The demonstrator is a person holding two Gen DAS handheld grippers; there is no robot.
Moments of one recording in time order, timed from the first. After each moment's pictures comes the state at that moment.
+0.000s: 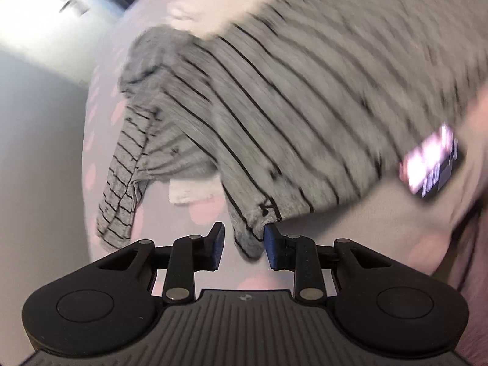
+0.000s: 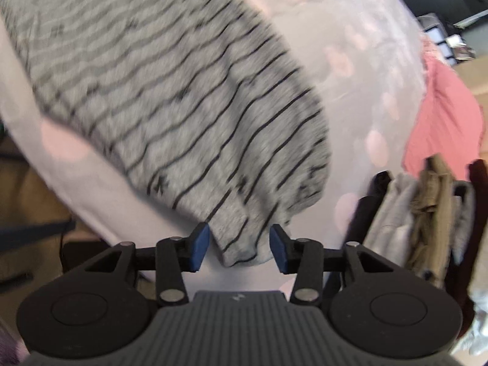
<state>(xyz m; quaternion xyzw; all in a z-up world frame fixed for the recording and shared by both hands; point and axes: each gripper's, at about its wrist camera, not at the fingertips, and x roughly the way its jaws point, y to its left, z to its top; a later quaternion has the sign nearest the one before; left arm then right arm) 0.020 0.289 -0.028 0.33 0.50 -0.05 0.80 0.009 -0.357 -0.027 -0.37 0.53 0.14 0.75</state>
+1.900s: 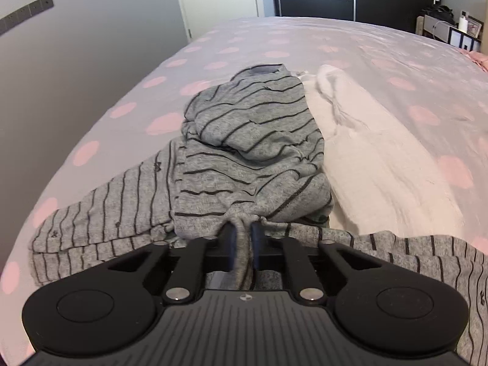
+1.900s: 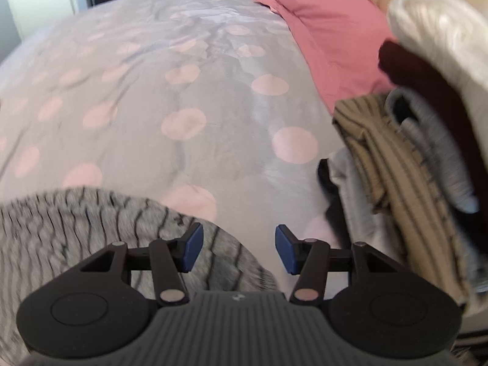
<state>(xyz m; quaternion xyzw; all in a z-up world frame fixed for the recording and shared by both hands) 0.227 0.317 -0.046 0.01 0.42 0.14 0.90 0.150 -0.446 -0.007 0.03 0.48 -0.06 0.87</state>
